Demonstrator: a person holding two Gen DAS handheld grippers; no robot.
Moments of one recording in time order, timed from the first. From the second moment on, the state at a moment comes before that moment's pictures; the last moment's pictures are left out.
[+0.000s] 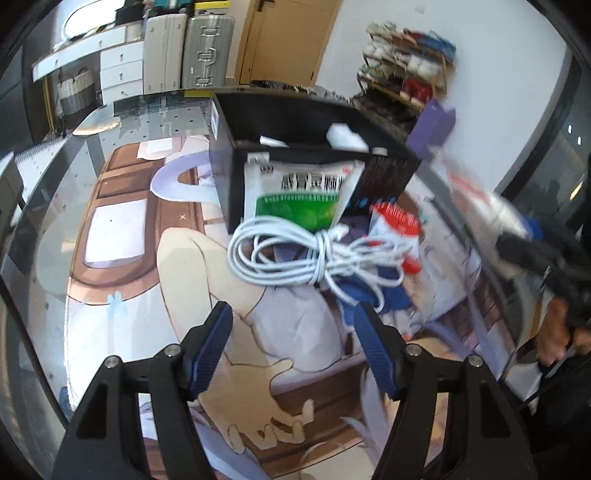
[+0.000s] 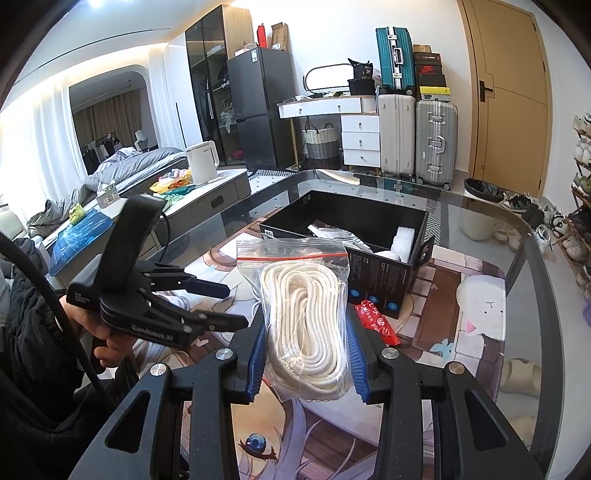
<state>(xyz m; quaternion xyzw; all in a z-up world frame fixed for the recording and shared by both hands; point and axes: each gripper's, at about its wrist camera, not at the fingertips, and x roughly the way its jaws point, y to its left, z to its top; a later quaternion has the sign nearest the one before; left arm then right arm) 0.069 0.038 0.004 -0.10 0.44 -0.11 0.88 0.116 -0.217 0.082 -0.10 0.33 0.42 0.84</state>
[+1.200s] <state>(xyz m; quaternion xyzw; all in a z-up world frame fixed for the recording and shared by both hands) 0.103 0.020 -0.006 -0.11 0.44 -0.10 0.89 0.114 -0.221 0.082 -0.10 0.33 0.41 0.84</state>
